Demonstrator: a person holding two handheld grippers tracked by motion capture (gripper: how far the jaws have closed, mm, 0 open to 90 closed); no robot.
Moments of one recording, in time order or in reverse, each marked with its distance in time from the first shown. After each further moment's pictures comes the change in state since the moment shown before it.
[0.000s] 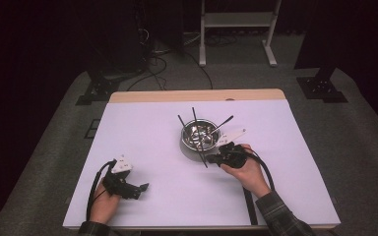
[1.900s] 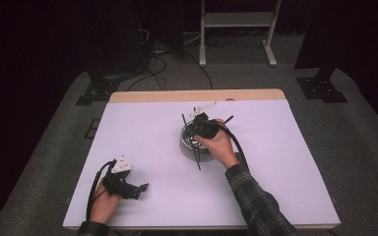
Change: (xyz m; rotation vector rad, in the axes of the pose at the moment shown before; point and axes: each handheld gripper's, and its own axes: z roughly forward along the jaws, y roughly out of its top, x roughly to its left) left arm 0.000 0.000 0.000 0.003 -0.002 -0.002; right arm -0.038 0.083 0.065 -0.024 -0.030 0.077
